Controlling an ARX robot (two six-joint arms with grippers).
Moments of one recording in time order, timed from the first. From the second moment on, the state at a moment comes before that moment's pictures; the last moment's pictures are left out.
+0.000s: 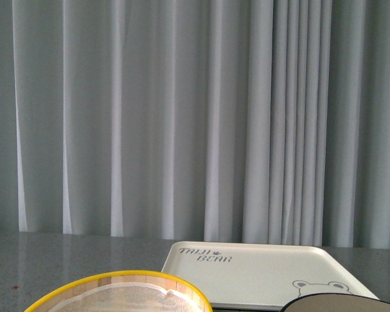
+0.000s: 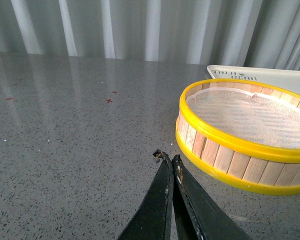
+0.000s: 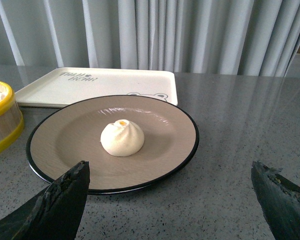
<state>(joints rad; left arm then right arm) 0.00 0.00 0.03 0.00 0.00 -0.01 0.00 0.00 0.01 0.00 0.00 -0.01</state>
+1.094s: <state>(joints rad) 0.00 0.00 0.03 0.00 0.00 0.00 0.04 0.11 0.08 -0.15 0.14 0.11</state>
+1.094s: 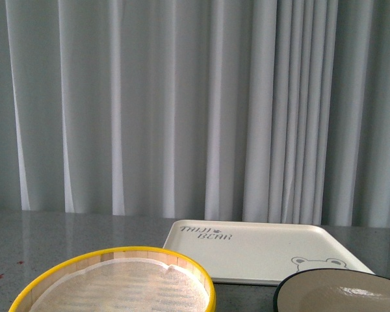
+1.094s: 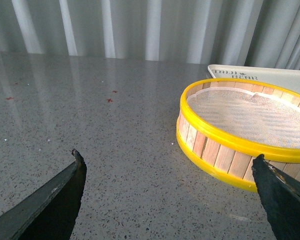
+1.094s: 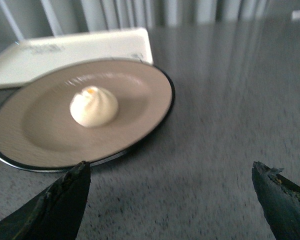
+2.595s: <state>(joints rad) 0.00 0.00 0.03 0.00 0.00 0.00 0.19 1.20 0.27 0.55 -0.11 -1.57</state>
